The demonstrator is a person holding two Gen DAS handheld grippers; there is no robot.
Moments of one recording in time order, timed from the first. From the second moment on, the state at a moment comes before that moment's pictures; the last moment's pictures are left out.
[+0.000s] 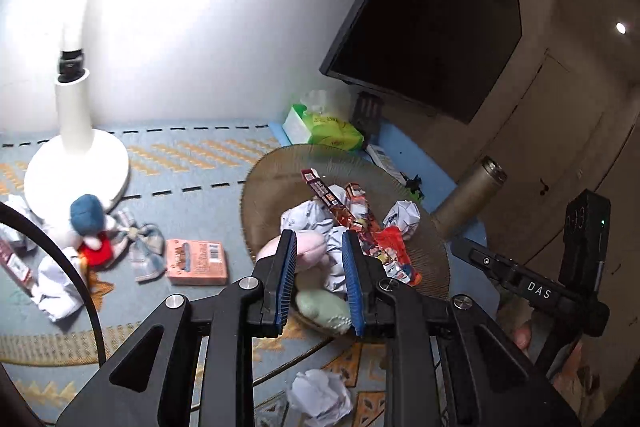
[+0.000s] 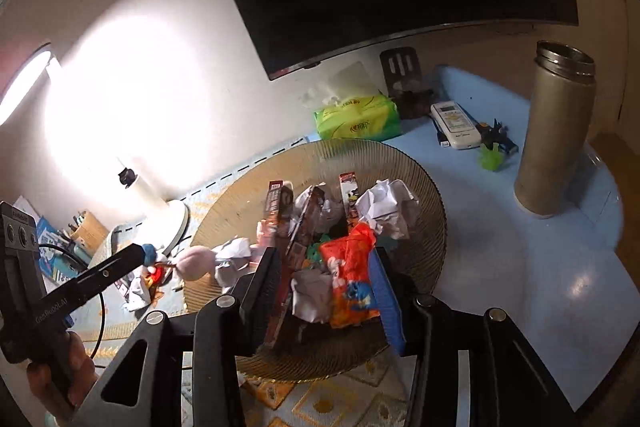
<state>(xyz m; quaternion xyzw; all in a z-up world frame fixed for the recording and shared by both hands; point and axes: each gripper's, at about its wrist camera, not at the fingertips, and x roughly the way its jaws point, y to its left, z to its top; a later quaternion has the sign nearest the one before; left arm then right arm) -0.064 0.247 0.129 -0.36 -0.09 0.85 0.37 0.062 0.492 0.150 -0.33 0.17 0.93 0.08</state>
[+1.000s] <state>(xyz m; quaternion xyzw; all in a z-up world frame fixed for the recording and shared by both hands) -0.029 -0.006 0.017 -0.43 -0.15 0.88 0.12 0.011 0.253 0.024 -0.44 -0.01 0.89 -0.08</state>
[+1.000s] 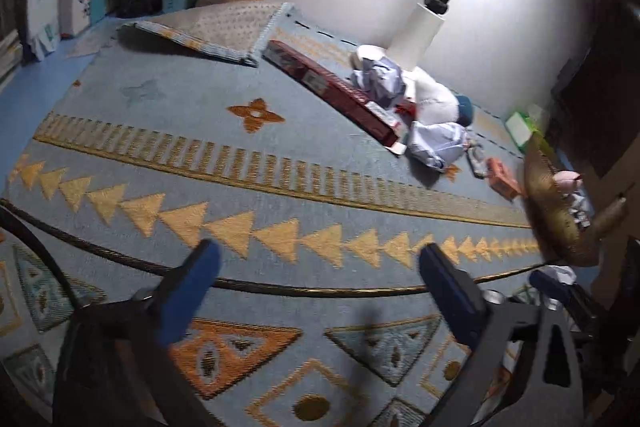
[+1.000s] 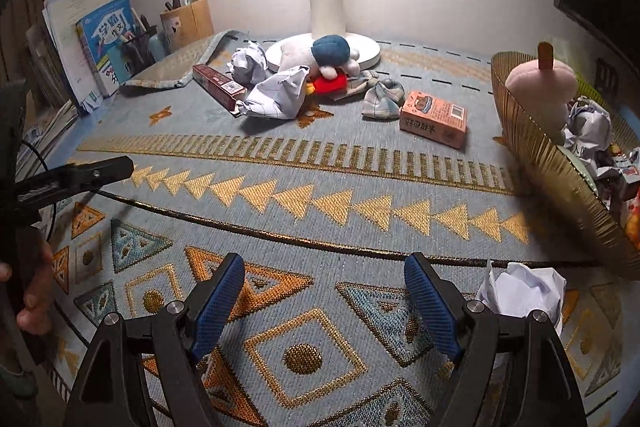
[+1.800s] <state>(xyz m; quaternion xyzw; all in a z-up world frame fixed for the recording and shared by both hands) -0.176 0.066 0.022 -0.49 -0.08 0.87 -0.05 0.022 0.251 0.034 -0.42 0.00 0.90 -0.12</state>
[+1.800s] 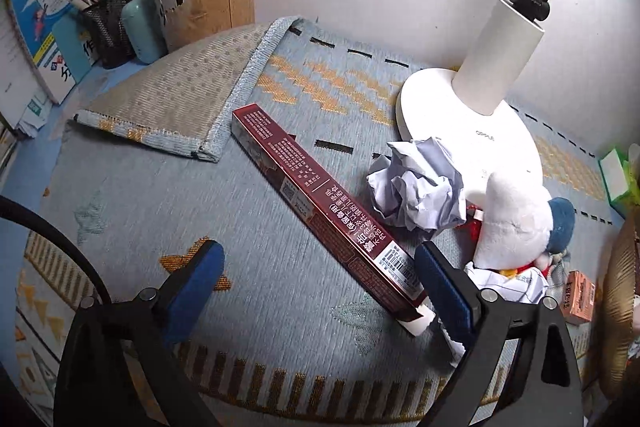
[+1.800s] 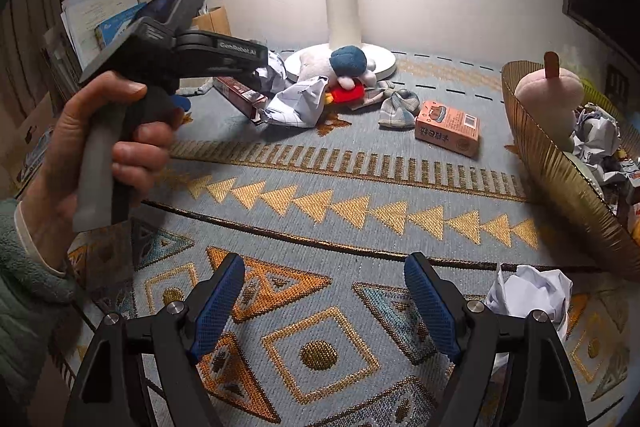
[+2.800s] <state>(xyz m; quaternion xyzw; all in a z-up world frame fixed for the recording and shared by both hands) -0.108 0.051 0.023 -0.48 -0.07 0.86 0.14 0.017 0.259 0.035 -0.43 0.02 0.90 -0.12</state>
